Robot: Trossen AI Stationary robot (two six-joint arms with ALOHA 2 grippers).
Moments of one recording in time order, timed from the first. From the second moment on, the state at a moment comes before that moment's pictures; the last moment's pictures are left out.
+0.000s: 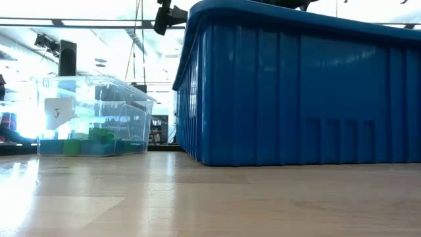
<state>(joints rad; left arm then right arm) 0.05 1.25 1.04 0.11 -0.33 -0.56 -0.26 1.49 1.27 -0.17 0.01 -0.65</state>
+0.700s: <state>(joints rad) 0.05 1.26 1.04 0.08 -0.35 -0.56 -0.22 1.49 1.27 -0.23 0.21 -0.66</state>
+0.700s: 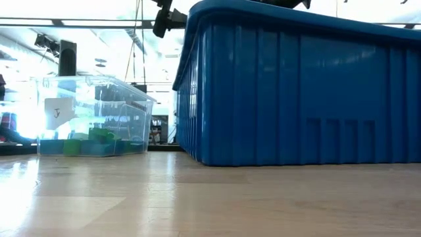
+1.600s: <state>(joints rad) 0.06 1.28 1.04 0.04 -0.37 -0.53 -0.12 1.49 1.27 -0.04 0.04 -0.74</state>
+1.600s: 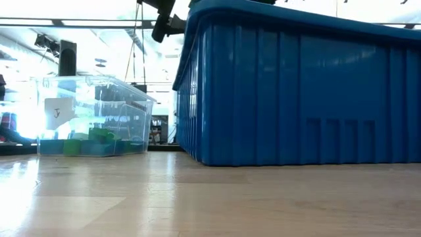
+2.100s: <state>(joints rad) 0.06 1.28 1.04 0.06 -0.36 -0.50 -0.12 1.49 1.27 -0.06 0.06 -0.74</state>
